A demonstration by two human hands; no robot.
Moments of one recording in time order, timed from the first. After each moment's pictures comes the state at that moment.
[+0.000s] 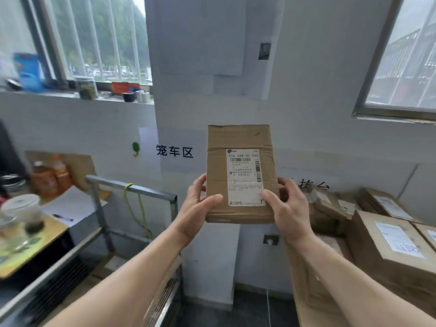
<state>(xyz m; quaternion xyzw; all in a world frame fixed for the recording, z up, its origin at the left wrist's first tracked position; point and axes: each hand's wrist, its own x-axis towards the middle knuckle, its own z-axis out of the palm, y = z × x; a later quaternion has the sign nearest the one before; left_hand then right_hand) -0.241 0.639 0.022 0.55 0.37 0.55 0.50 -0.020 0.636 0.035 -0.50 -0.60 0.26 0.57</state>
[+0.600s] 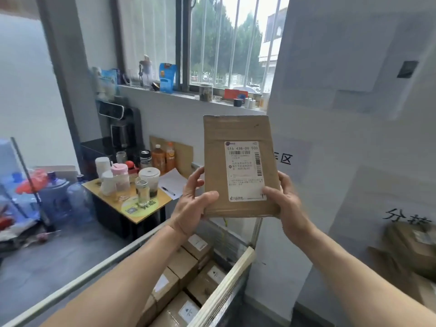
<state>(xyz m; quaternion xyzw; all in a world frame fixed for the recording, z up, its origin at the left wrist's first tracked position) -0.494 0.490 0.022 0.45 0.44 0.67 0.40 -0.279 0.571 0.055 -0.29 -0.66 0.53 0.45</state>
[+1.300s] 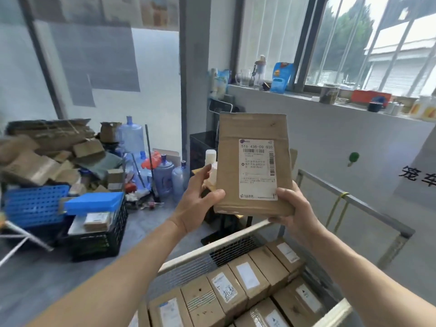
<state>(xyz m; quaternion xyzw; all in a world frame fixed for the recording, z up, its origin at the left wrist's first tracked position) -0.750 0.297 0.013 0.43 0.62 0.63 0.19 -0.578 0.475 0.018 -0.18 -0.64 0.69 0.29</state>
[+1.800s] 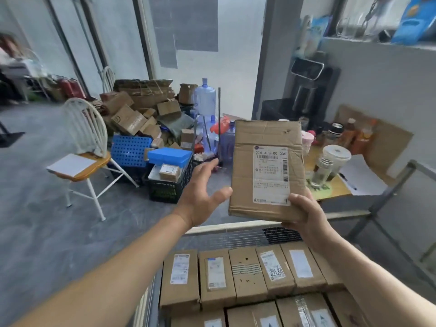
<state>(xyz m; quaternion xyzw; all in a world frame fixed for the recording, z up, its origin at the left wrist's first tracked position) -0.790 0.221 -0.056 0.29 0.83 0.48 0.03 -0.674 0.466 -0.096 -0.16 -0.62 0.76 0.12</state>
